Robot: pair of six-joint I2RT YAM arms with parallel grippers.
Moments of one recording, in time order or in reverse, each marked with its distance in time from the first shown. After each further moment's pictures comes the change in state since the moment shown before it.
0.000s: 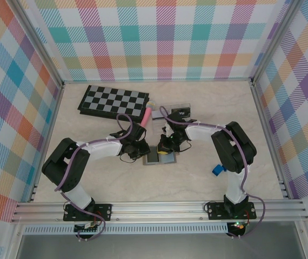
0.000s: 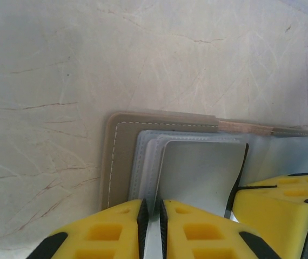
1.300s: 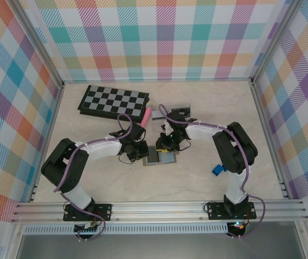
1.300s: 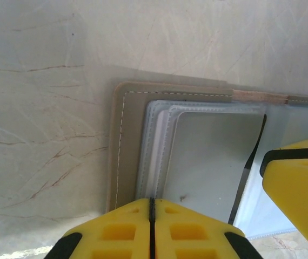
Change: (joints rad) left arm 0.006 -0.010 0.015 -0.079 0.045 0.041; right arm 0.000 -0.009 0.017 0.006 0.008 -0.039
